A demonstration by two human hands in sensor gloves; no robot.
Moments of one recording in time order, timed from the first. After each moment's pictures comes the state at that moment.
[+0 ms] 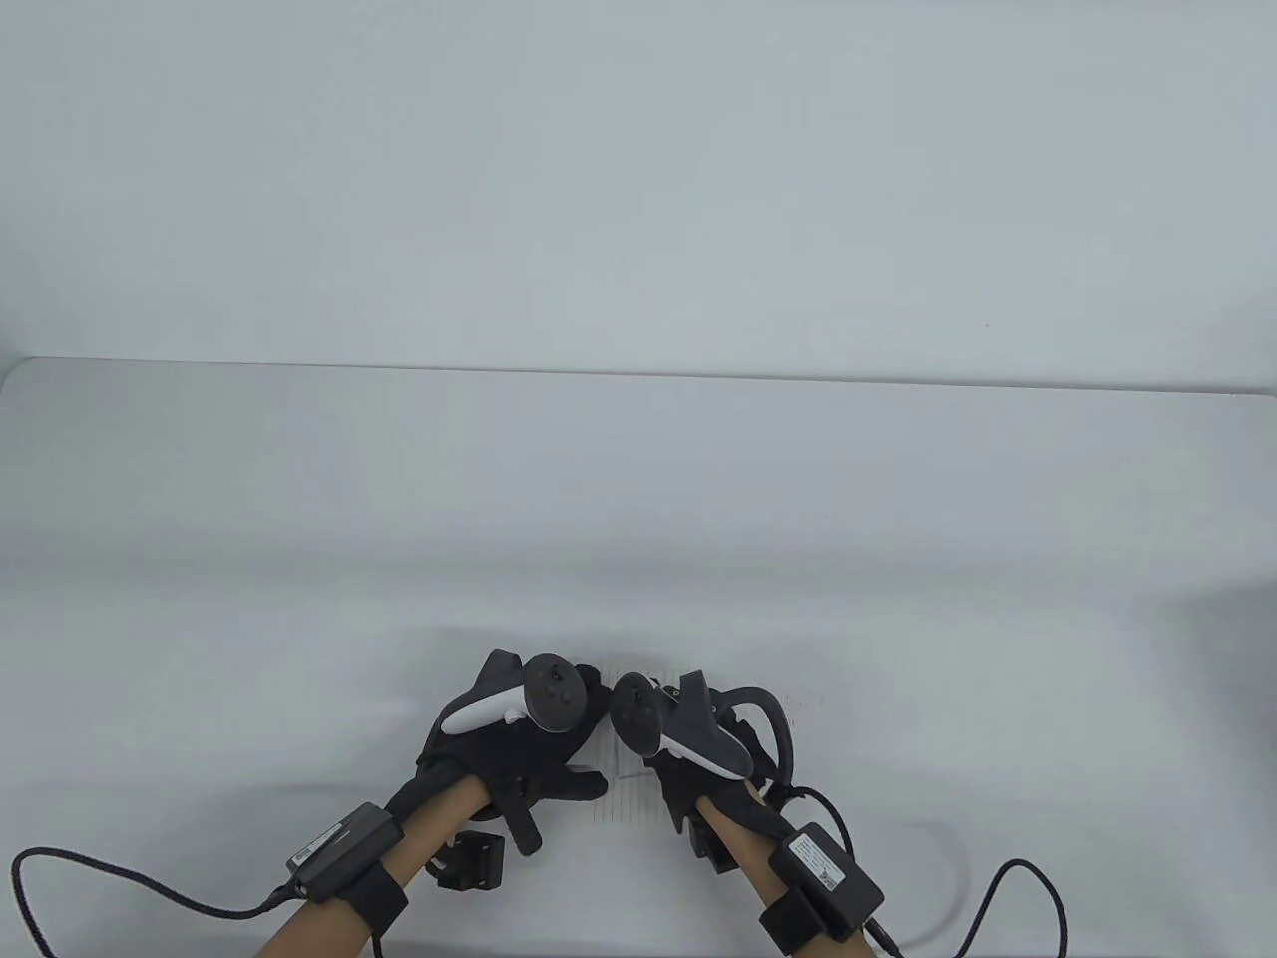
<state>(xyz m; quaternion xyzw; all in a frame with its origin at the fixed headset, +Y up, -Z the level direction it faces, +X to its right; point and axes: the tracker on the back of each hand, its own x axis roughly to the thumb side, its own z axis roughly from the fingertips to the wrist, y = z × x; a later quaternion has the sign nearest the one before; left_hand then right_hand) -0.130 -0.806 -0.310 -0.41 -0.19 0.13 0.88 0.029 -0.761 -0.302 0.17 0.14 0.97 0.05</state>
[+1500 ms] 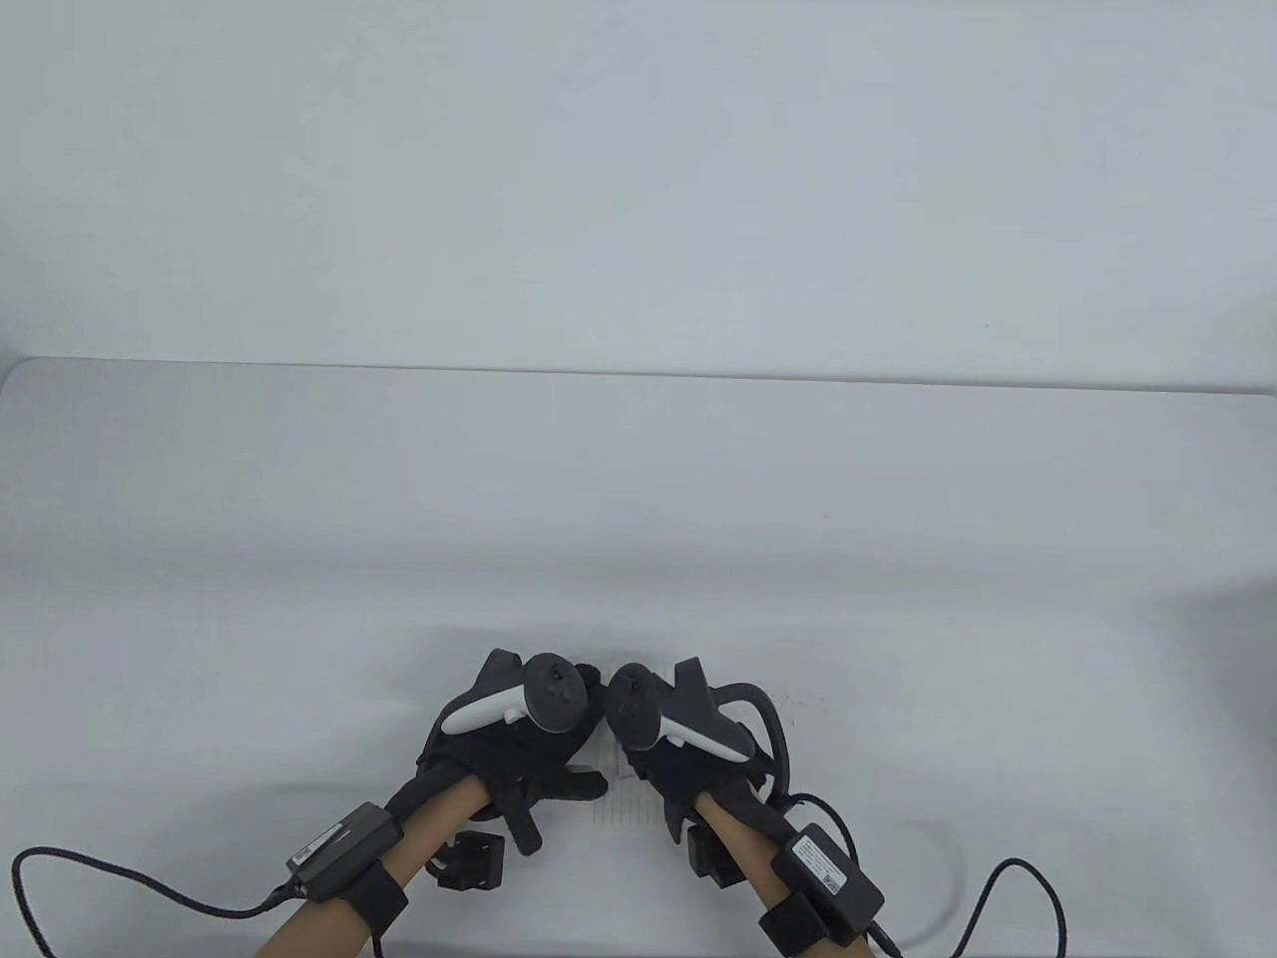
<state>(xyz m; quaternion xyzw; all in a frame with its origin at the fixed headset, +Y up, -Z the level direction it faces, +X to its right) -0.130 -0.806 -0.310 -0.41 -0.19 0.13 0.88 0.028 -0.756 -0.299 0.14 0.21 0.97 0.07</state>
